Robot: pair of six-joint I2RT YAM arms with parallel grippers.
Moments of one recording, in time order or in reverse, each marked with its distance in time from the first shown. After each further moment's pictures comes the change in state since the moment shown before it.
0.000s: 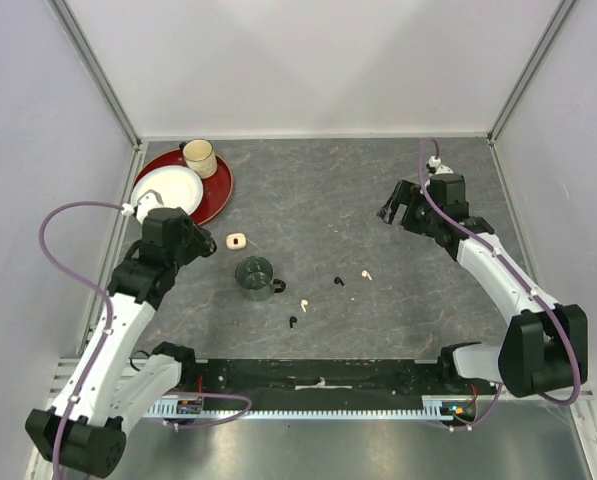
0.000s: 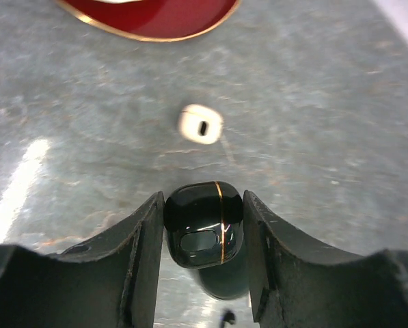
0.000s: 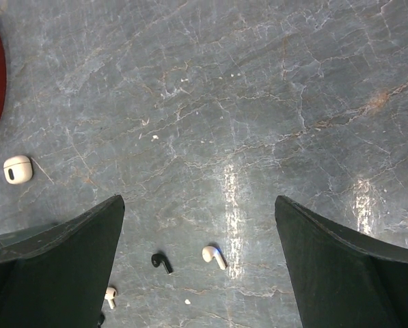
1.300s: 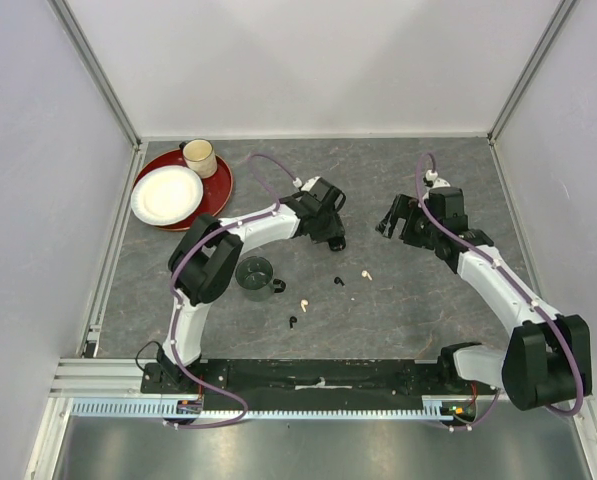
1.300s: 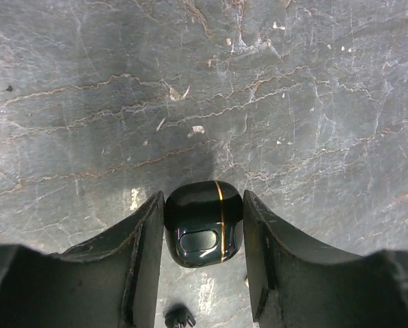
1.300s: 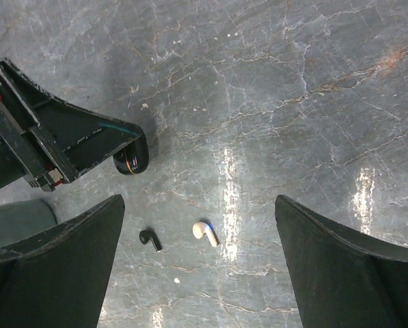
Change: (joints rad) left arm -0.504 1.212 0.679 0.309 0.213 -0.183; right arm 0.011 -0.081 -0.106 0.009 -0.021 -0.006
